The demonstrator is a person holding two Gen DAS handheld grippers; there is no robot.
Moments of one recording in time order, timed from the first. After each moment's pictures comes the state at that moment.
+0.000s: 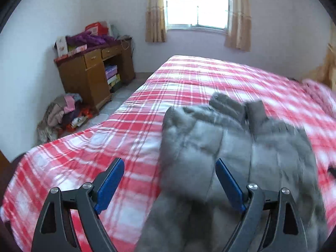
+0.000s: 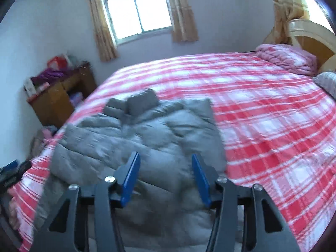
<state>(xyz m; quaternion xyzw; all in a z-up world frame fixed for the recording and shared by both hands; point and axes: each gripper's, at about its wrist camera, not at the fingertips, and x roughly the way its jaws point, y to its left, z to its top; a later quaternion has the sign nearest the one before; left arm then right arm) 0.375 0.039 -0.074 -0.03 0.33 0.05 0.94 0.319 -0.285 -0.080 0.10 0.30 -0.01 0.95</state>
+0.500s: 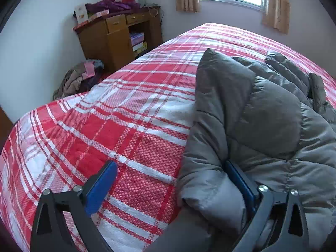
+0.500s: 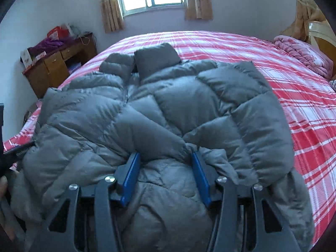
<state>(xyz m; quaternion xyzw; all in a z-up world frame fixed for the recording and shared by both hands) 0.445 0.075 -0.196 -0.04 0.42 0.15 0.90 0.390 -0.240 -0.179 0.05 0.38 -0.01 0.92</state>
